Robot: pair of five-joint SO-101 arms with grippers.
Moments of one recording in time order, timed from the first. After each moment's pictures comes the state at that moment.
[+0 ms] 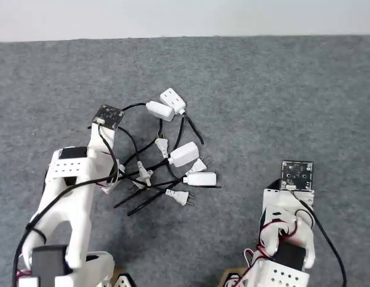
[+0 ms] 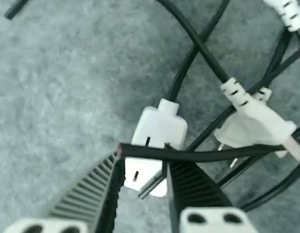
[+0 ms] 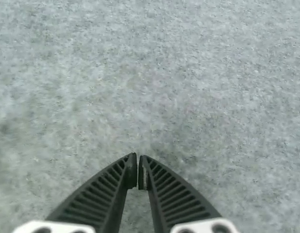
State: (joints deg) left arm -7.7 -11.1 46.2 56.3 -19.3; right arm 16.4 -101.5 95.0 52.2 15.3
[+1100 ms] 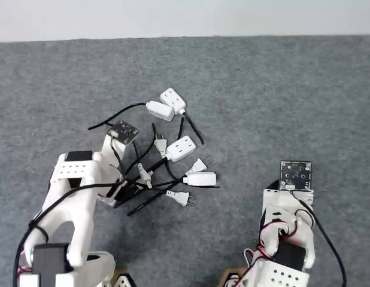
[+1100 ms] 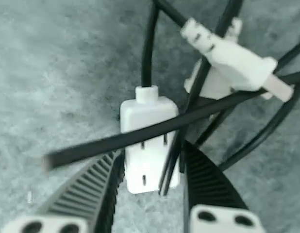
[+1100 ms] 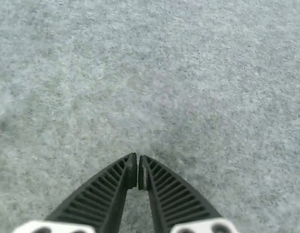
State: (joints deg) left arm -6.2 -10.5 49.5 61.7 -28.8; right arm 16.4 -101.5 95.0 52.2 16.0
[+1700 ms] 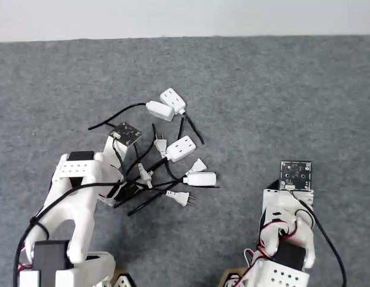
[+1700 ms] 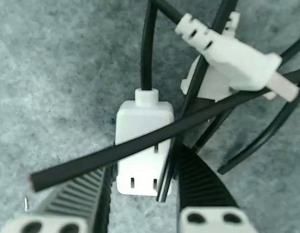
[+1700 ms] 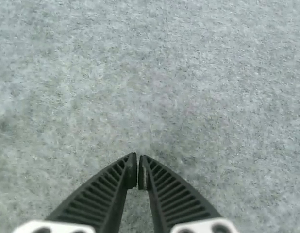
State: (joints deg) left arm -5.9 -9.2 50.2 60.4 -30.0; right arm 16.4 -101.5 95.0 52.2 16.0
